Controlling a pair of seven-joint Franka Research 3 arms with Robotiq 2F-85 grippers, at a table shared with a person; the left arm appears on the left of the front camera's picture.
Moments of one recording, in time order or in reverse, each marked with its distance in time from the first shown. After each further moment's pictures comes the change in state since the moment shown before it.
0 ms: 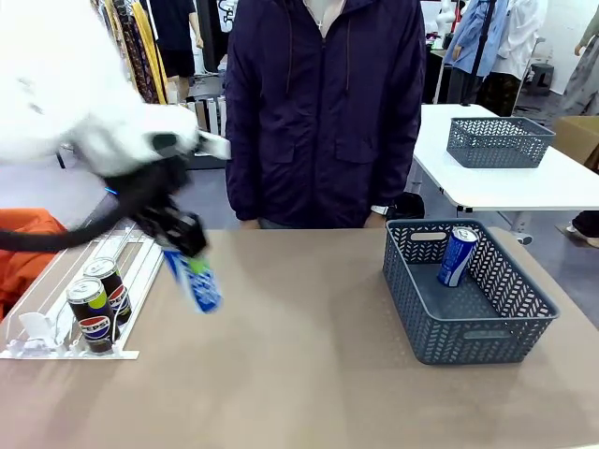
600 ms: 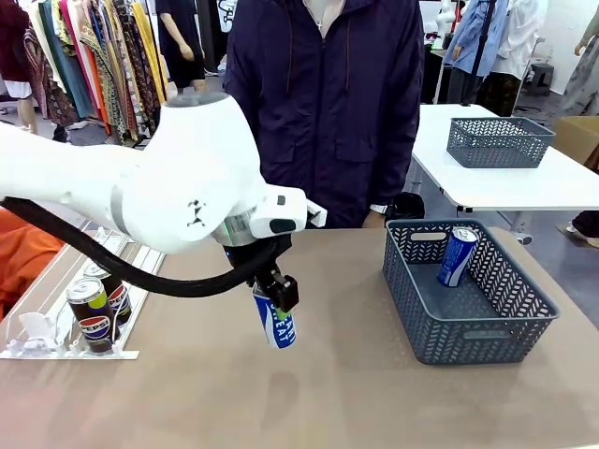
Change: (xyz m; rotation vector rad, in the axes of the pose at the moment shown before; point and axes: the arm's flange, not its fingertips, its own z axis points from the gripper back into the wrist) left arm 0.059 -0.052 -0.114 0.031 -0.005 -0.136; right arm 0.000 0.000 0.000 0.000 0.000 0.000
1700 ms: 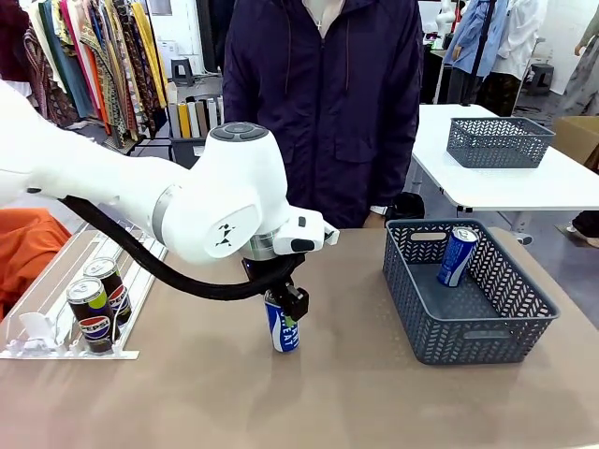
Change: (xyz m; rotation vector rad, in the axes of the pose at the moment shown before) left arm 0.024 0.005 -0.047 0.049 0.046 -0.023; right arm 0.000 0.000 0.000 0.000 0.000 0.000
